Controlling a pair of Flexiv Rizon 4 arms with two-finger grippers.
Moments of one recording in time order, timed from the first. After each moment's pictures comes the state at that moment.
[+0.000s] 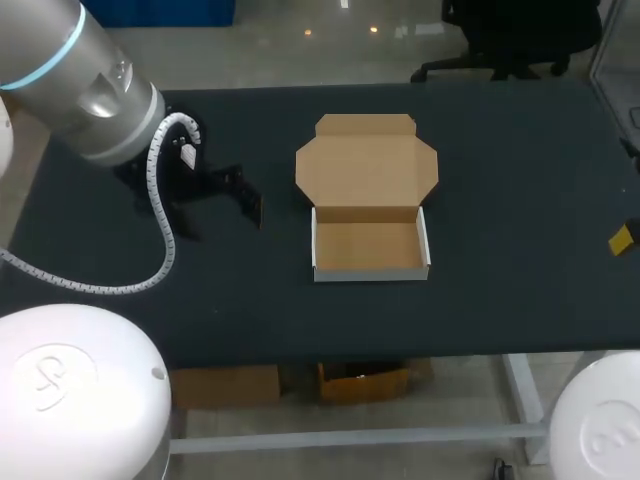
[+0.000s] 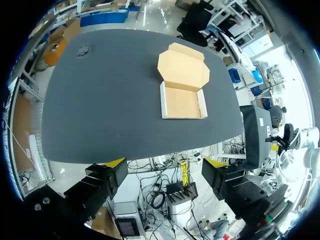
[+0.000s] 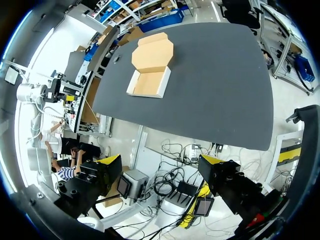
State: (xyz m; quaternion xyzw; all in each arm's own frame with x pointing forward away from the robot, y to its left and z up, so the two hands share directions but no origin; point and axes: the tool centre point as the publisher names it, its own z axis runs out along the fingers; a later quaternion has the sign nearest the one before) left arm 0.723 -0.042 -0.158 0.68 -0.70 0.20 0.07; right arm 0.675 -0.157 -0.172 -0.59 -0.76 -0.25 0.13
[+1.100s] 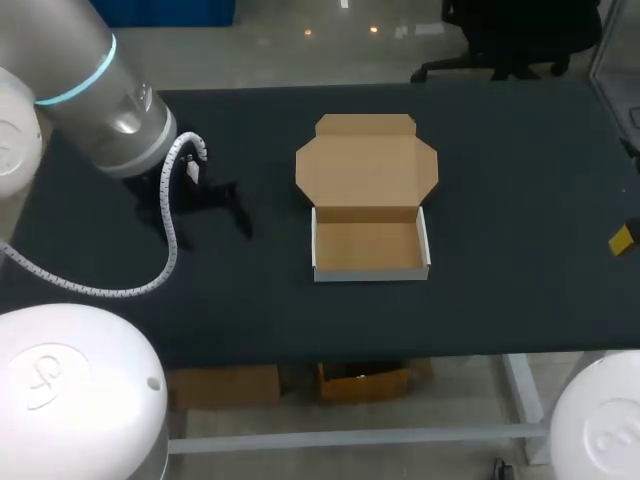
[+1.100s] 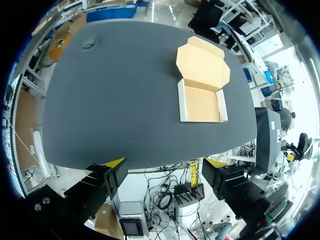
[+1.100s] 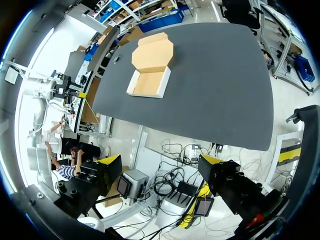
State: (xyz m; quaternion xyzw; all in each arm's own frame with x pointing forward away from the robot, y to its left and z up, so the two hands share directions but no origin) left arm 0.753 -0.020 -0.216 0.70 -0.69 0.16 0.06; right arm 0.675 -0.157 -0.172 -0.59 -0.76 -0.25 0.13
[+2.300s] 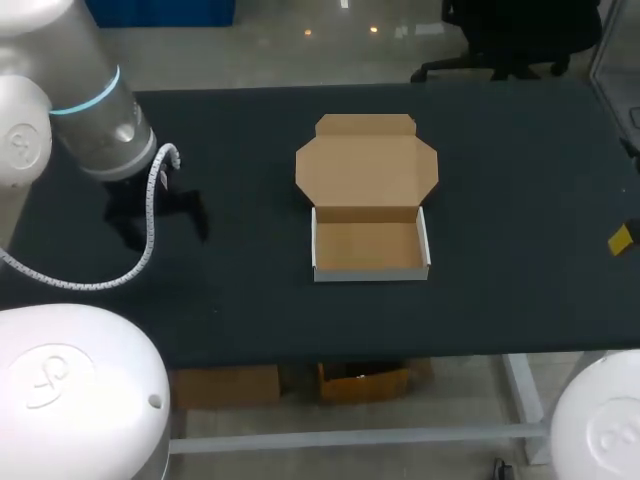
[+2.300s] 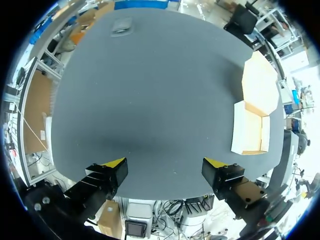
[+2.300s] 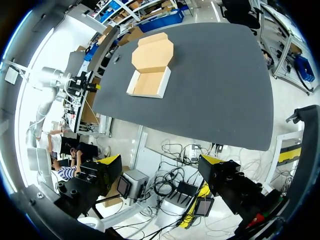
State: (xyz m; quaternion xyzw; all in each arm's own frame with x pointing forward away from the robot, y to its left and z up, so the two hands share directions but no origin) left arm 0.825 0.071 -0.301 0.76 -0.64 0.09 0.02; right arm 0.675 -0.157 -0.172 -0.59 -0.76 -0.25 0.13
